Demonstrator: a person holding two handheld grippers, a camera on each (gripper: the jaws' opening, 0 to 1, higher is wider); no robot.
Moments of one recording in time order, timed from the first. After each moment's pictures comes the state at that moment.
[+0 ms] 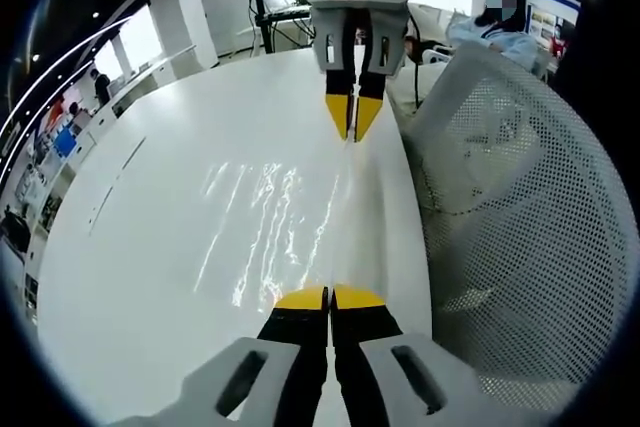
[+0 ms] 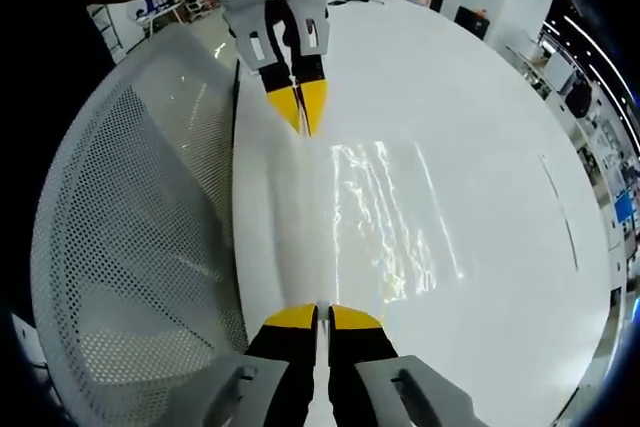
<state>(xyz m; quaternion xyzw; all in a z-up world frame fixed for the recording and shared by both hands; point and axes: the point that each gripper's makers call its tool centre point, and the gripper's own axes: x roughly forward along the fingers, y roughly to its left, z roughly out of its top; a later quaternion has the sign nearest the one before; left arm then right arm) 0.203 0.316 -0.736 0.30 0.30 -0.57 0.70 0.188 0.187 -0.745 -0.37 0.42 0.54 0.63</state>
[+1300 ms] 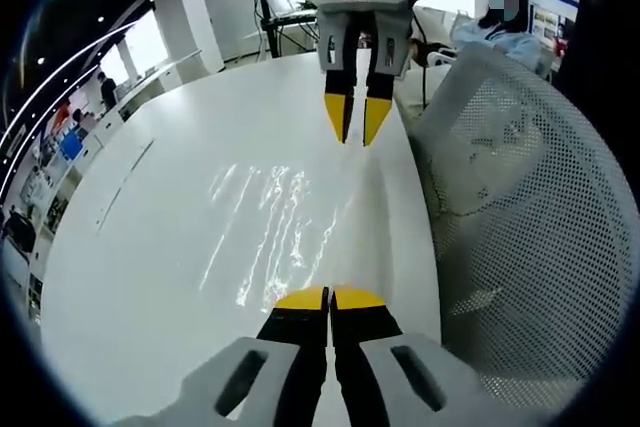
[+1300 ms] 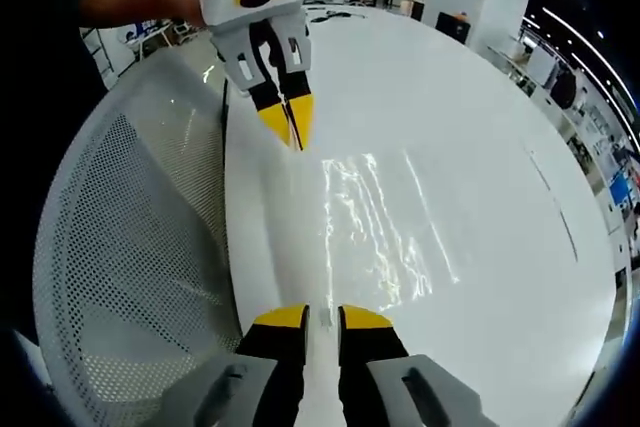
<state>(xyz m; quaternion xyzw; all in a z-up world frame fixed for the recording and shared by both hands) 0.209 0.319 -0.733 0.30 0.28 -0.56 0.71 0.197 0.199 -0.739 -0.33 0.40 0.54 0.67</state>
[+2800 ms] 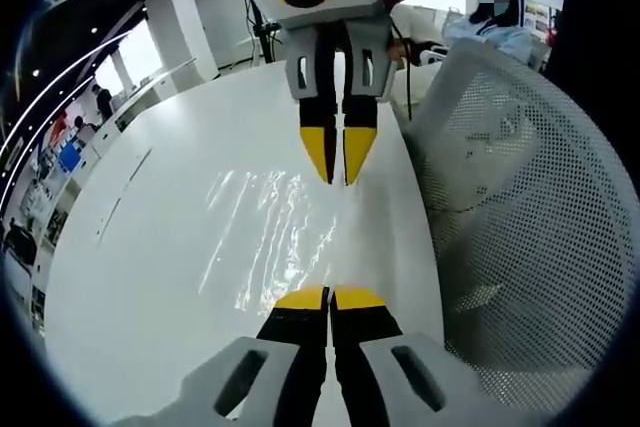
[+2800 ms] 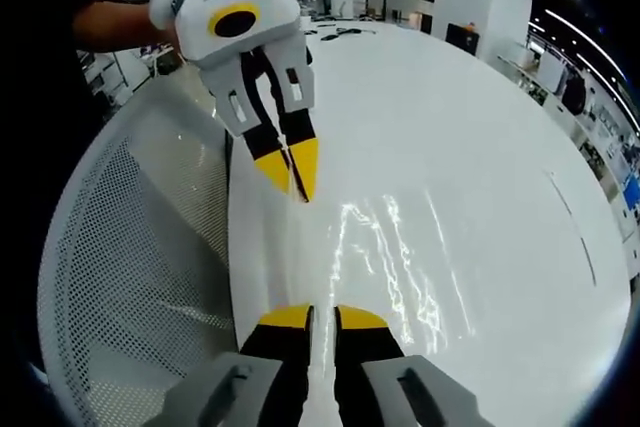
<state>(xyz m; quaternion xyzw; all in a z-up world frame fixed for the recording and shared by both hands) 0.207 0.320 -0.733 0.31 0.27 -0.57 0.71 0.203 0.248 -0.740 -0.29 0.39 0.57 0.66</state>
